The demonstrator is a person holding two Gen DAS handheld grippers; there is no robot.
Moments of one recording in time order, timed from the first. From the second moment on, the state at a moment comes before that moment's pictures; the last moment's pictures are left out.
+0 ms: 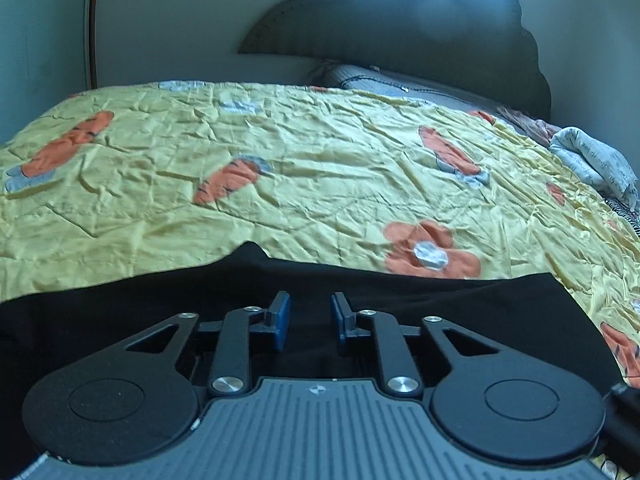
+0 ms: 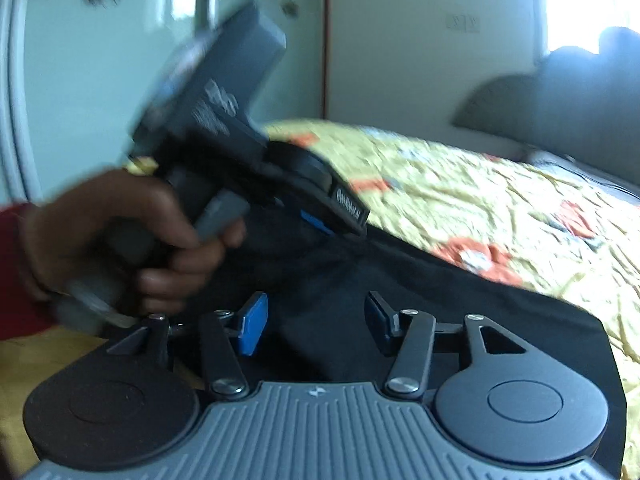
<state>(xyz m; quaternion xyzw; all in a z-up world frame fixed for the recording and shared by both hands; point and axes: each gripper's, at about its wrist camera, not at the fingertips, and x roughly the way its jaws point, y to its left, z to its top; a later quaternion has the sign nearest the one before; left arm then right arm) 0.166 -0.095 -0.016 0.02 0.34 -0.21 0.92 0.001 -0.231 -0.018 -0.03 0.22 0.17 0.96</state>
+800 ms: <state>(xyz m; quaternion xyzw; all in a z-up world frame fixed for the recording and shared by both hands) 0.145 -0.118 -0.034 0.08 0.35 -0.21 0.91 0.051 -0.255 -0.051 0.01 0.29 0.06 0.95</state>
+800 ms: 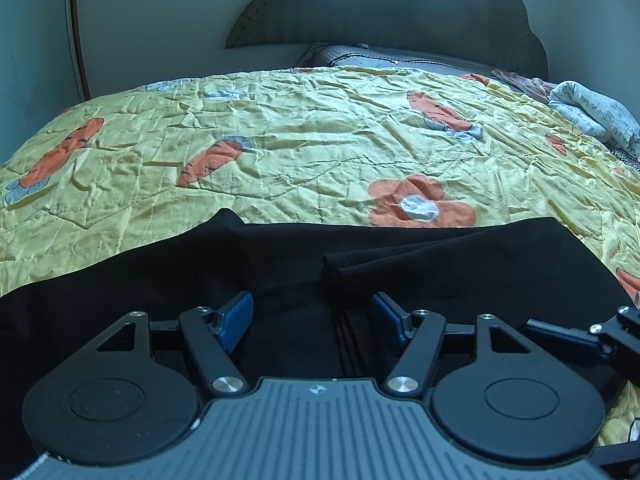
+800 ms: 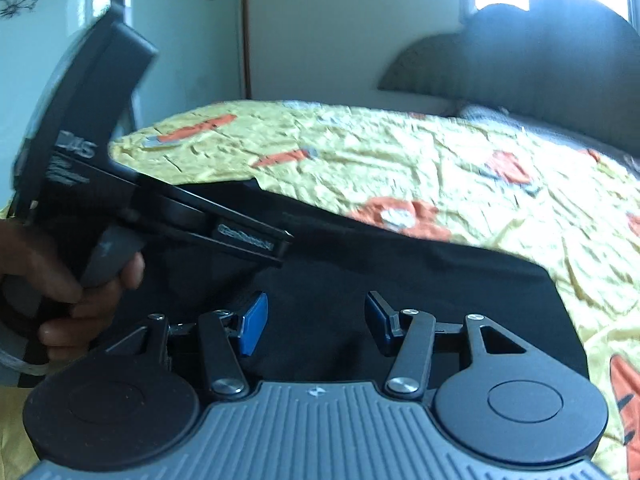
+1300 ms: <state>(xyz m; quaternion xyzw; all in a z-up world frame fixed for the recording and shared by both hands) 0.132 -0.114 -0.031 0.08 0.32 -0.19 0.92 0.021 -0.250 -0.049 0.00 0.28 0.06 0.96</state>
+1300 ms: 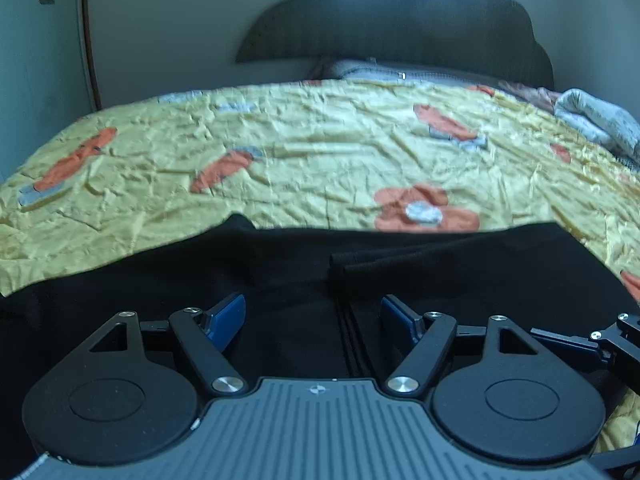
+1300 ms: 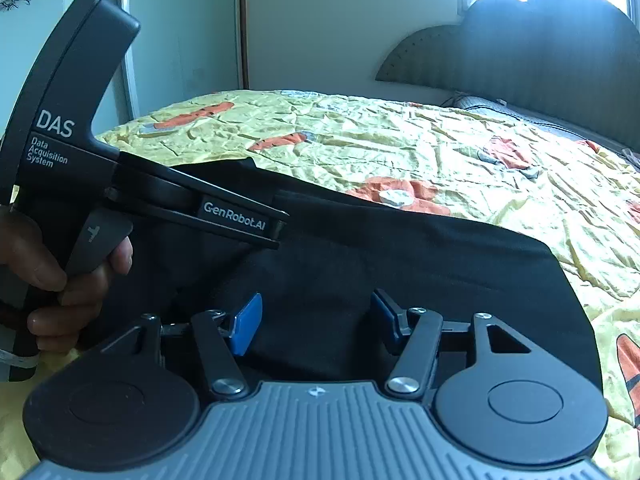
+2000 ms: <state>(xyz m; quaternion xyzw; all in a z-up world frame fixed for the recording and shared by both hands) 0.107 -0.130 -0.039 0.10 0.33 -0.21 0.92 0.030 -0.291 -0.051 0.04 0.30 -0.02 0.95</state>
